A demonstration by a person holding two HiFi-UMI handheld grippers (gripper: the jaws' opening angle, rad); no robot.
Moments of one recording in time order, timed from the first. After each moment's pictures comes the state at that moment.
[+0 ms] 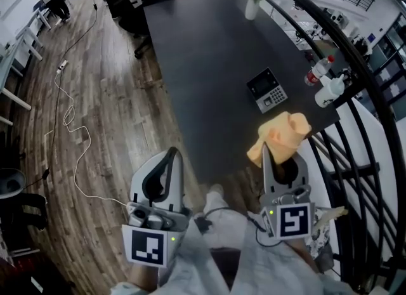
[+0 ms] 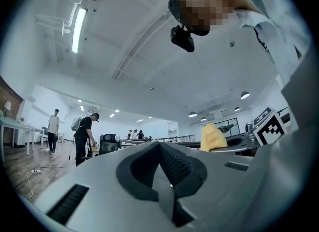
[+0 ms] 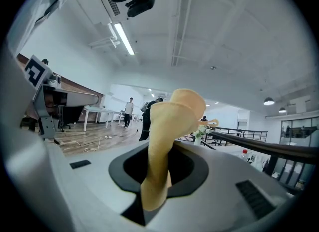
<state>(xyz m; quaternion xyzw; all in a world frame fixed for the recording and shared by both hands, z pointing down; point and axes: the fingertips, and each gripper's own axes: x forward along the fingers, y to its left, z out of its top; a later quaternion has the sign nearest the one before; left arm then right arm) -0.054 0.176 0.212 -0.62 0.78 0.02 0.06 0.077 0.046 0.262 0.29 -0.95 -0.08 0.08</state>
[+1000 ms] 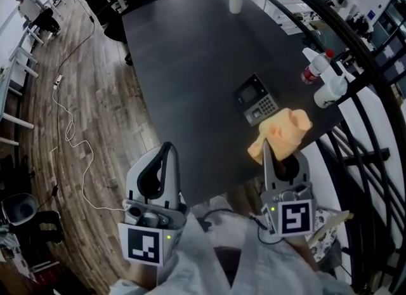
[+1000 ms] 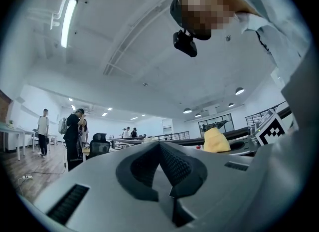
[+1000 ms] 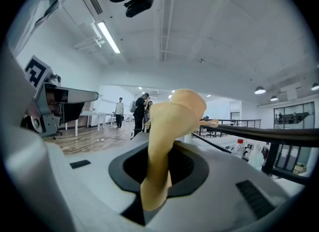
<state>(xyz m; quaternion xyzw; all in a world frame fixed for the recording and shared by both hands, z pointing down) -0.060 0.045 0.214 -0.65 0.76 0.00 0.06 0.085 -0.073 0.290 0.32 -0.94 -0.03 0.08</state>
